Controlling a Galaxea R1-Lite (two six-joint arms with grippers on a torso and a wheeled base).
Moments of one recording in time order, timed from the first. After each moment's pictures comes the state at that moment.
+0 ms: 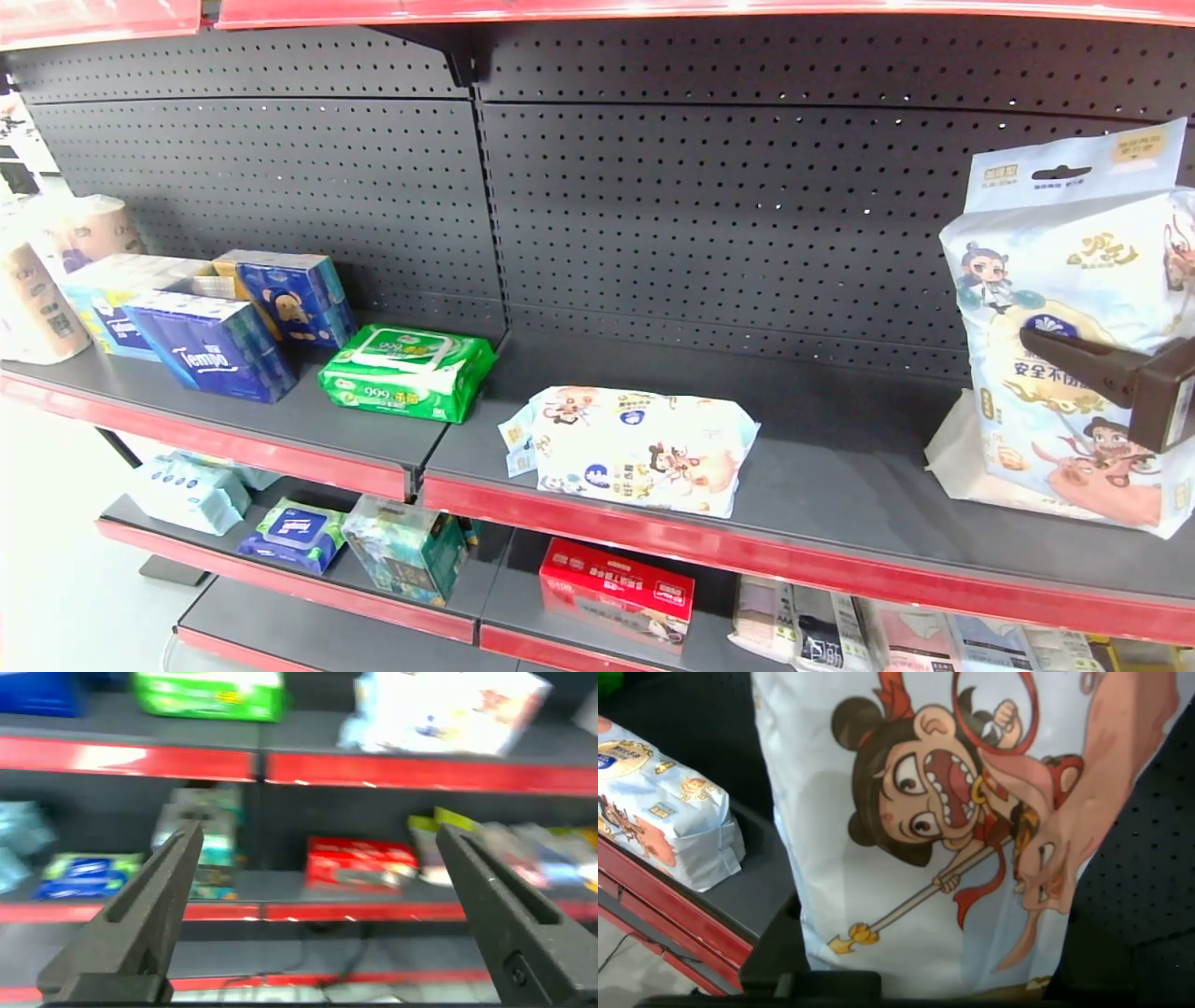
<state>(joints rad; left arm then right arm) 0.21 0.09 -0.08 0.11 -0.55 -0.03 0.16 1.11 -0.69 -0.26 0.03 -0.34</state>
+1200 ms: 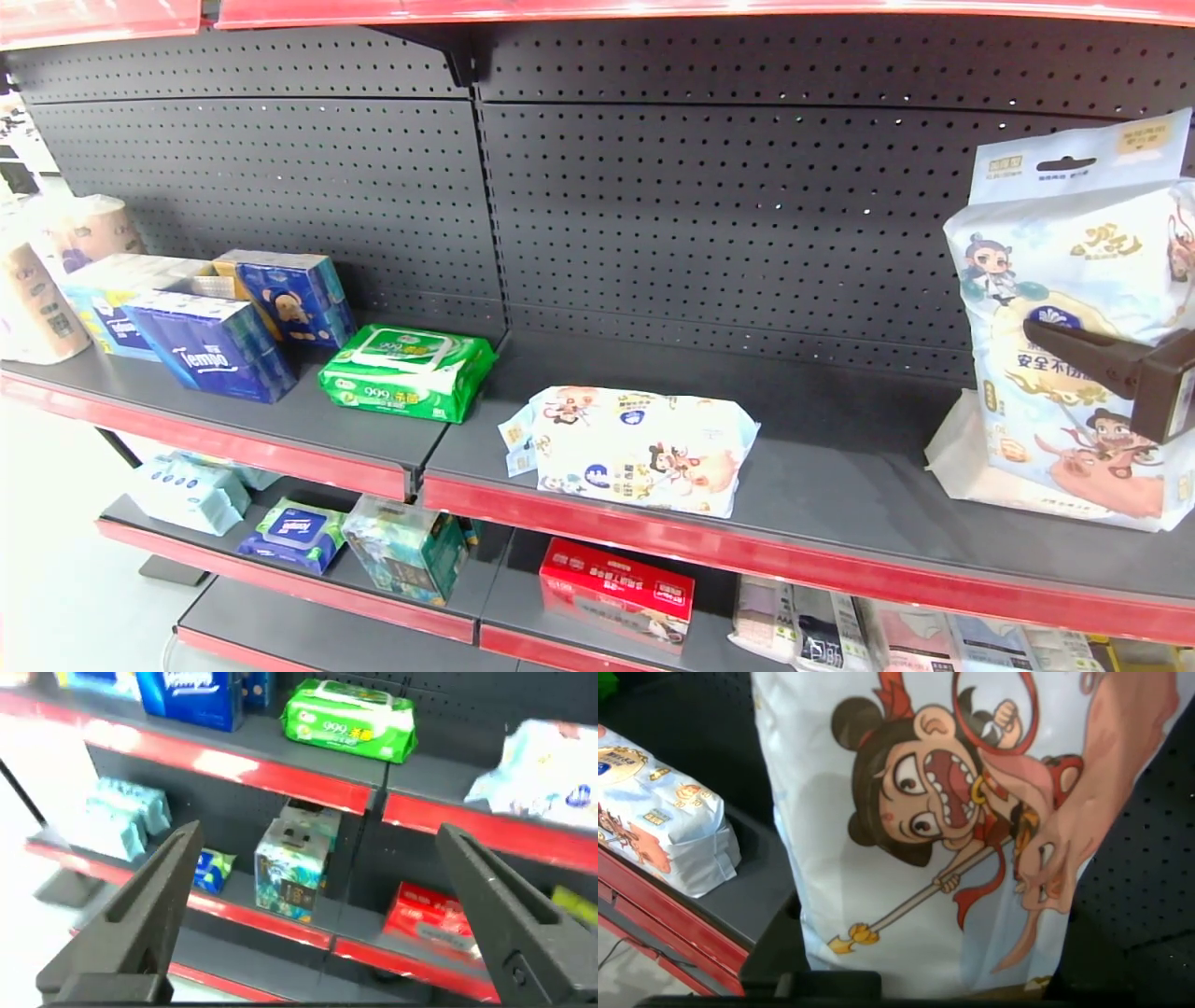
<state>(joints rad) 0.09 0.09 0.00 -0.07 -0.04 -0.12 0.15 1.12 -0.70 -0.26 0.03 -0.35</state>
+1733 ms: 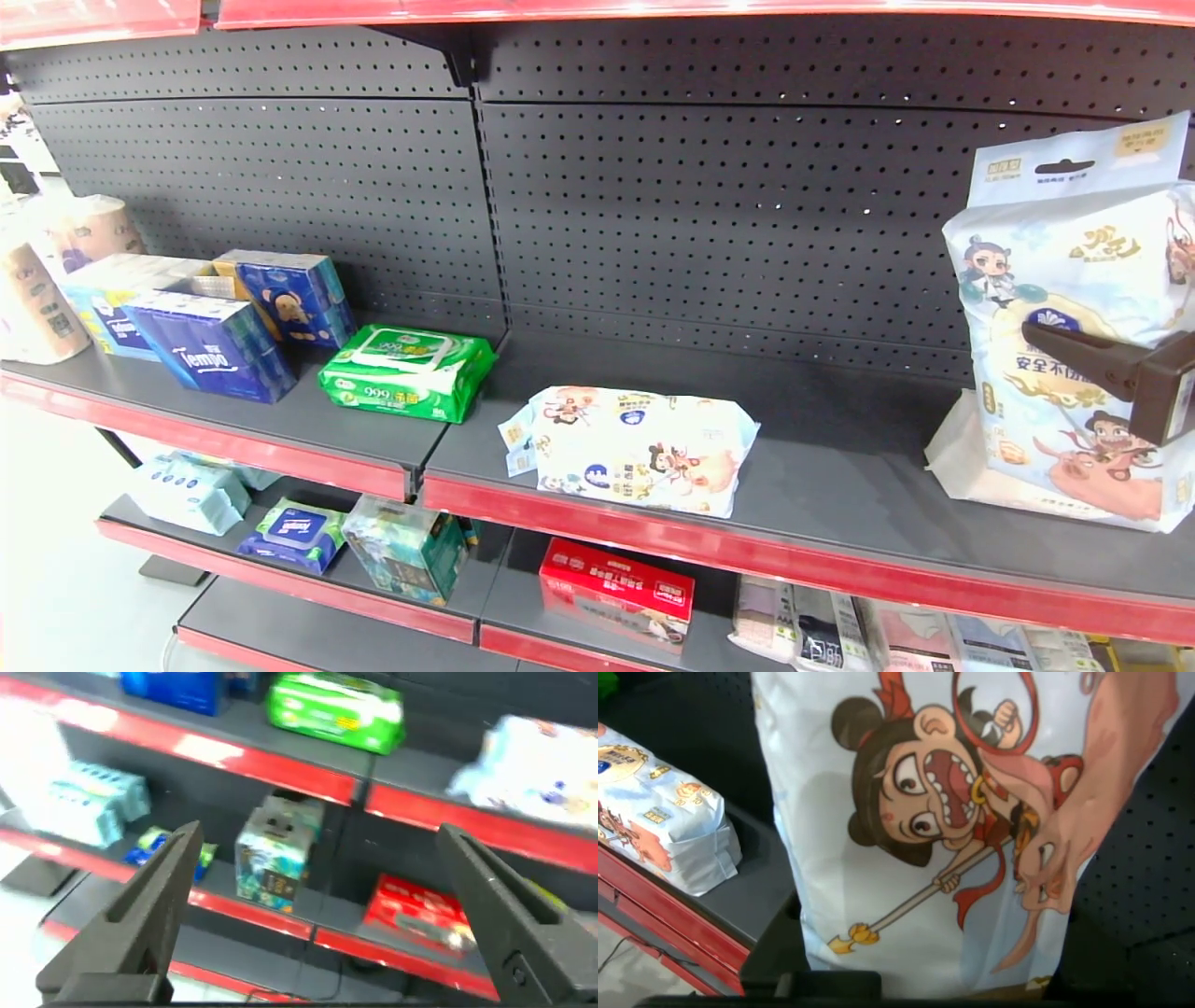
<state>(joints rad) 0.01 0.09 0.00 -0.04 -0.04 -0.13 0.15 1.12 -0.70 -0.26 0.03 -0.34</state>
